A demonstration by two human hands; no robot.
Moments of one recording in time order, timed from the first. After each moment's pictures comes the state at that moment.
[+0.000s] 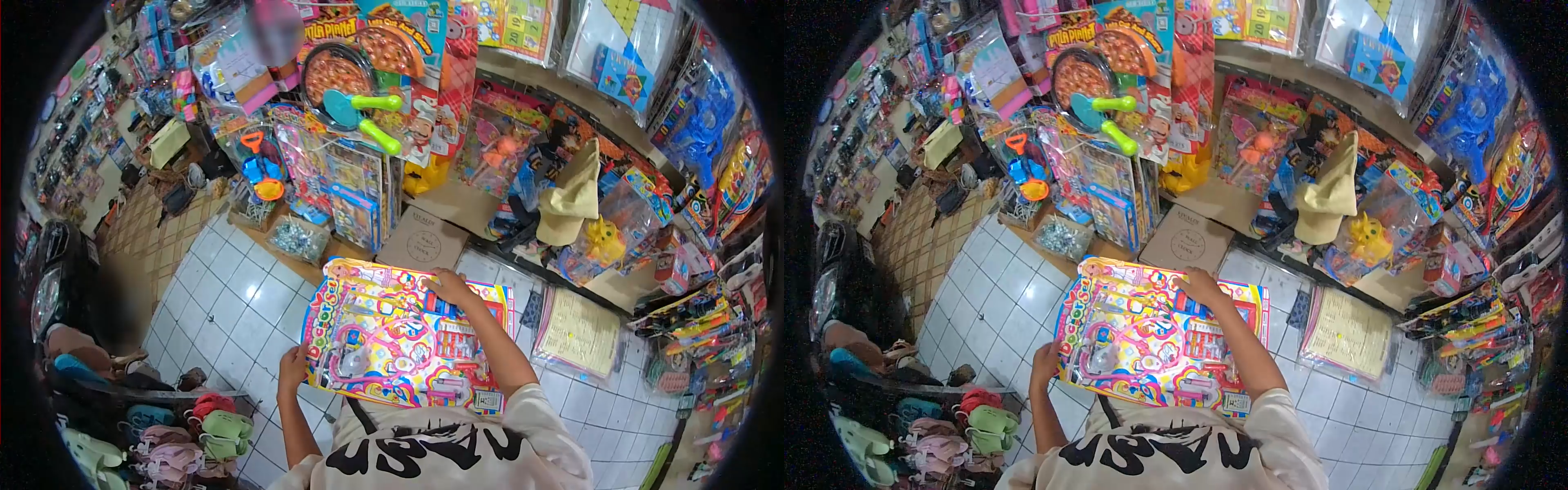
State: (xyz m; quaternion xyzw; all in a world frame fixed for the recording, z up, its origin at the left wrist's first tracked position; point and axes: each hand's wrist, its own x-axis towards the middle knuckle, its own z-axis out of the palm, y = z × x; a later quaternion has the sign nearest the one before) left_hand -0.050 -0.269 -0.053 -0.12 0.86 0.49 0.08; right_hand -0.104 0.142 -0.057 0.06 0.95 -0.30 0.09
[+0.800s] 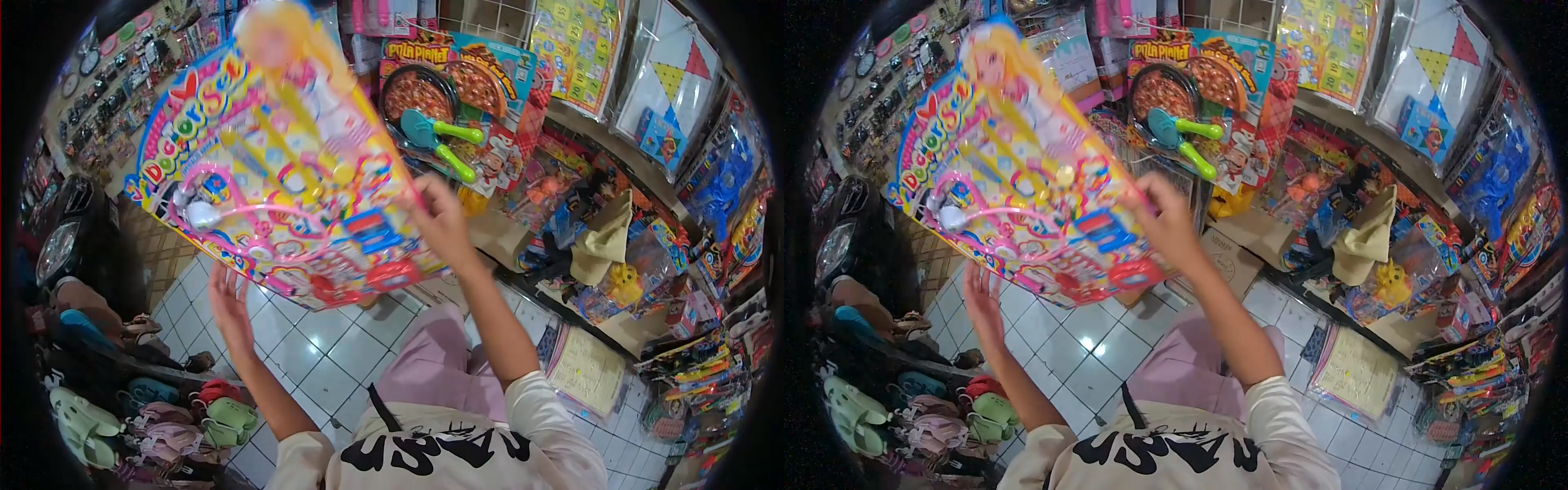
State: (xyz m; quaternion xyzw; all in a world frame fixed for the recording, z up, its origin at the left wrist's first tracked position) left_hand -0.131 -0.363 0.095 0.09 0.50 0.82 -0.27; right_hand -0.162 -0.014 0.201 -0.21 0.72 -0.62 -0.22
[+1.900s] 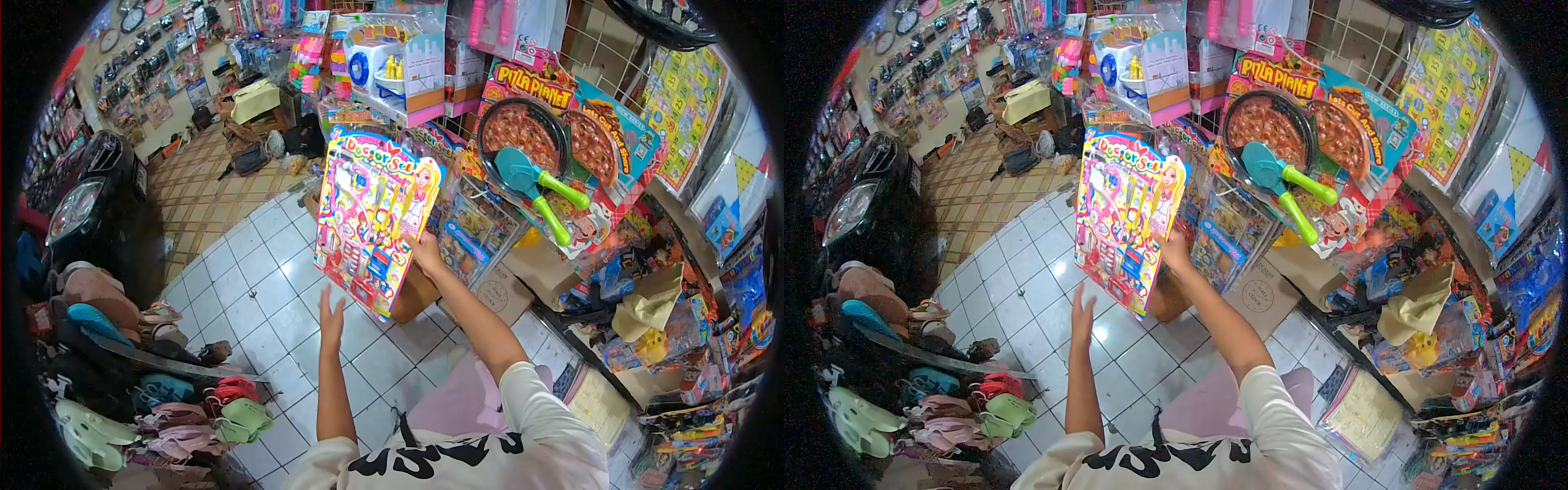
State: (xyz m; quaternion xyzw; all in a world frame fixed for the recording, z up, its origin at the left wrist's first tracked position) left_hand -0.209 -0.343 -0.075 -0.12 0.76 0.63 -0.11; right_hand -0.367 -0.118 -0.040 -0.08 0.70 -0.71 -0.03
